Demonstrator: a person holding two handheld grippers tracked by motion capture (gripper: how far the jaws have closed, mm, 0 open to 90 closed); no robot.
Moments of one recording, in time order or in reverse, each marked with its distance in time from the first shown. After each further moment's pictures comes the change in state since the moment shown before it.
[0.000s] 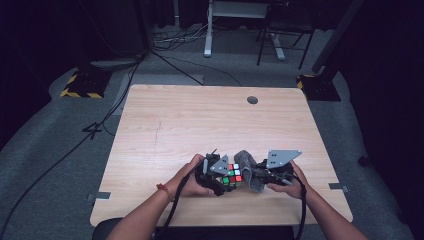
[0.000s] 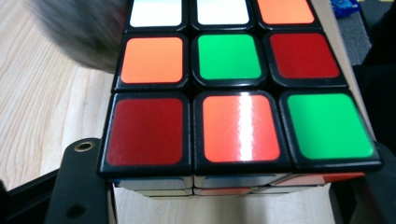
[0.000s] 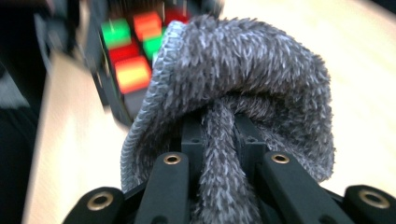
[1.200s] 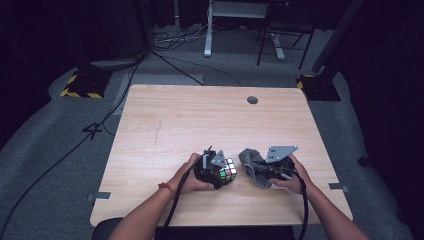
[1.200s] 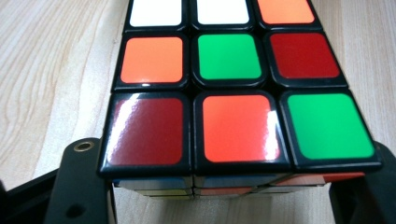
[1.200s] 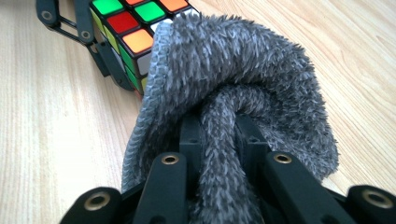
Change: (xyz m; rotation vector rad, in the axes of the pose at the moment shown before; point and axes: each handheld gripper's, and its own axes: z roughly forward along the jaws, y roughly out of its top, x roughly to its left) left arm 0.023 -0.026 0.029 0.082 0.057 -0.121; right arm -0.026 -0.021 0.003 0.105 -0.069 0.055
